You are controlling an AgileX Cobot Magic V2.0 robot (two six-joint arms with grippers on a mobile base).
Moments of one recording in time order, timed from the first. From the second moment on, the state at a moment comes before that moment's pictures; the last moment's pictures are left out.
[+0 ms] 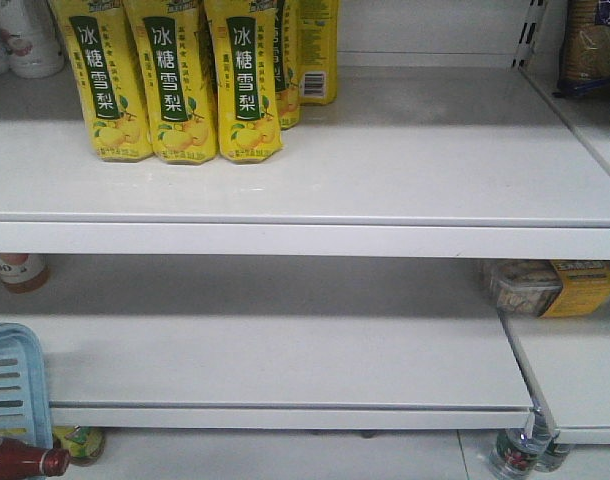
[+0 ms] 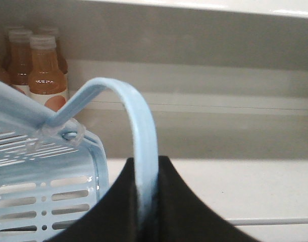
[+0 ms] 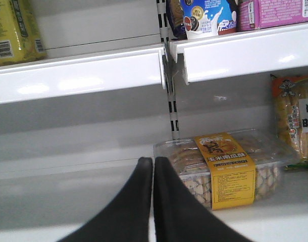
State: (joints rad) left arm -0.07 -0.01 0.04 -0.03 0.18 -0.13; right arm 0.00 -0.01 0.03 -0.08 0.03 0.23
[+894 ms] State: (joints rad) left arm -0.07 -0.01 0.04 -0.03 0.18 -0.13; right arm 0.00 -0.01 0.03 -0.08 0.04 0.23
